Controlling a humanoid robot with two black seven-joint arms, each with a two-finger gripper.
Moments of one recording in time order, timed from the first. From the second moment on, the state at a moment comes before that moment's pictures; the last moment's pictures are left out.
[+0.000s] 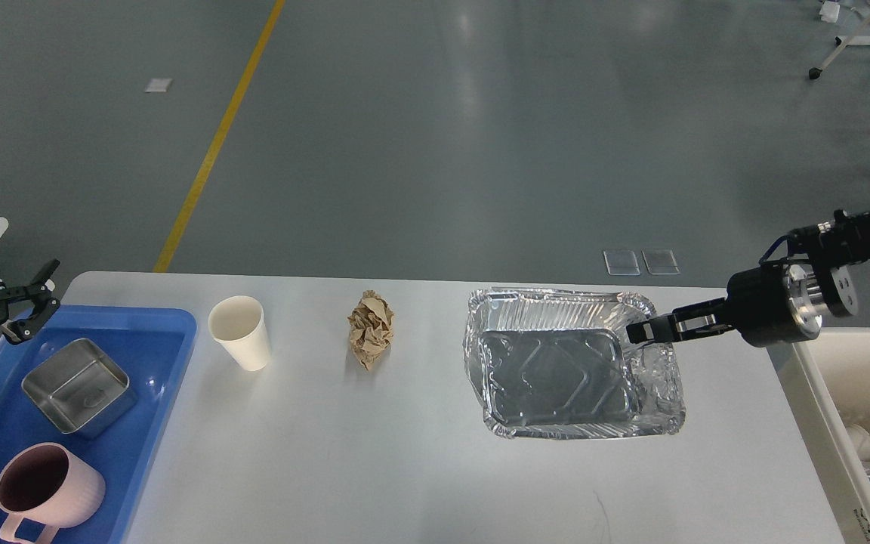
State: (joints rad) left arm -0.15 0.69 -1.26 -1.13 0.00 -0.31 -0.09; right arm 1.35 -0.94 -0.20 1.47 -1.18 0.51 0.41
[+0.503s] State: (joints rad) left arm -0.15 0.69 -1.26 -1.12 0.09 -0.31 -0.09; right arm 1.51 -0.70 -0.28 1.34 -1.05 0.55 0.36
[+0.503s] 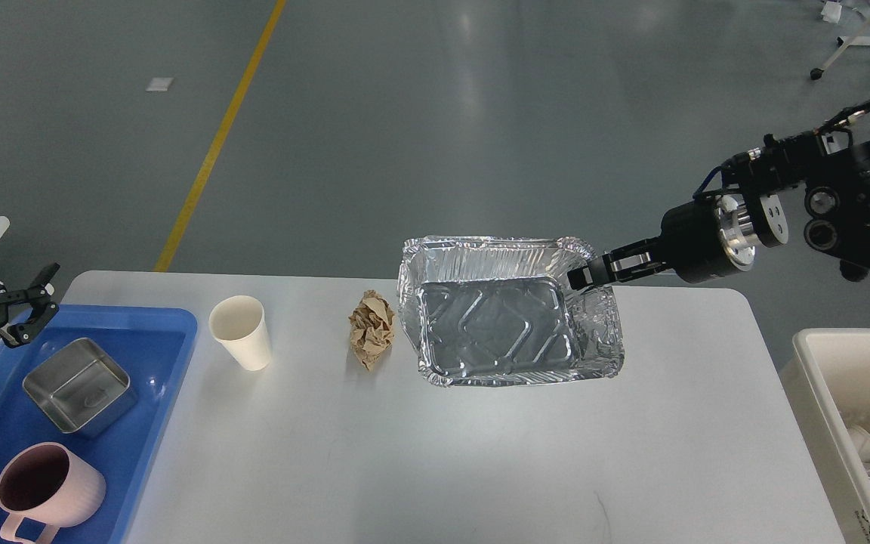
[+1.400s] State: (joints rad) left arm -0.22 0.71 -1.21 -1.12 0.51 -0.22 -0.12; right arm 1.54 -0.49 -0.40 1.20 -0.97 0.55 0.29
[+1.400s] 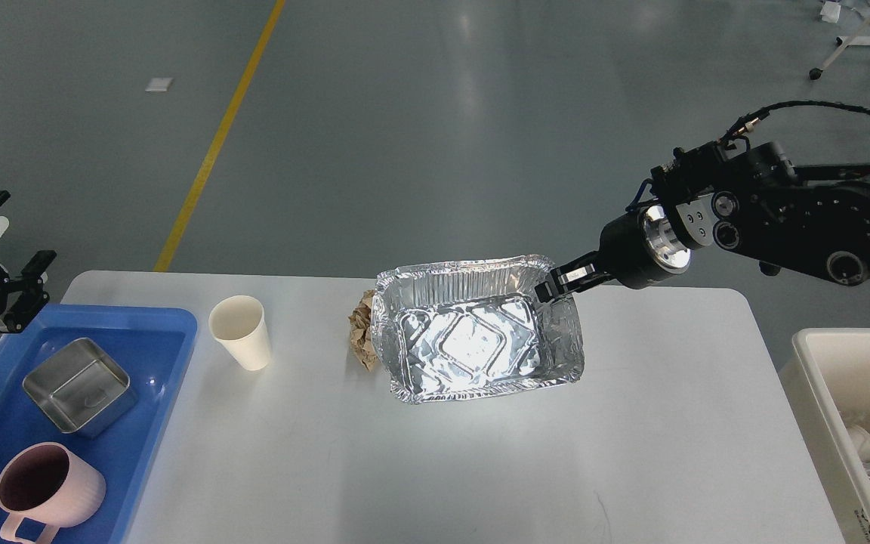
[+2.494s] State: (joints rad) left arm -0.18 1.63 -0.95 -1.58 0.72 -0.38 0.04; right arm 1.52 -0.47 -0.43 1.19 -0.98 0.55 0.29
